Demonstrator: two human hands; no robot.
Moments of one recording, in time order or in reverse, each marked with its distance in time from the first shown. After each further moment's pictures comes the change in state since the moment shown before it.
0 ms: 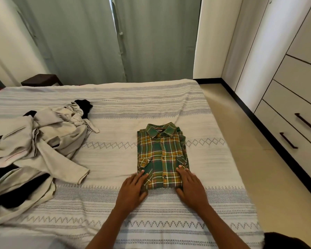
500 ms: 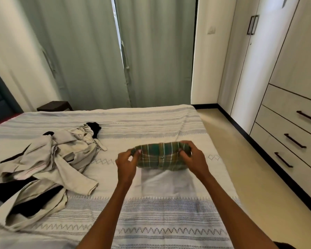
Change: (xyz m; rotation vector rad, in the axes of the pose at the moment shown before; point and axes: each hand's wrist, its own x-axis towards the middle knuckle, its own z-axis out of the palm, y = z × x) left_hand 0.037 0.057 -0.176 -0.821 0.640 -0.332; right_hand 0.036 -0.079 -0.186 0.575 0.360 -0.026
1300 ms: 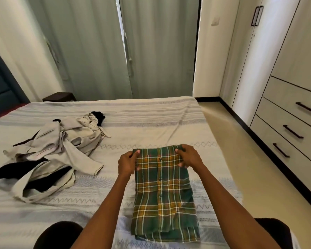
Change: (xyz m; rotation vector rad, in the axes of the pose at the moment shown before) left_hand -0.050 -0.025 -0.021 0.099 -0.169 -0.352; right_hand -0.037 0.015 0.018 -0.064 -0.279 0.387
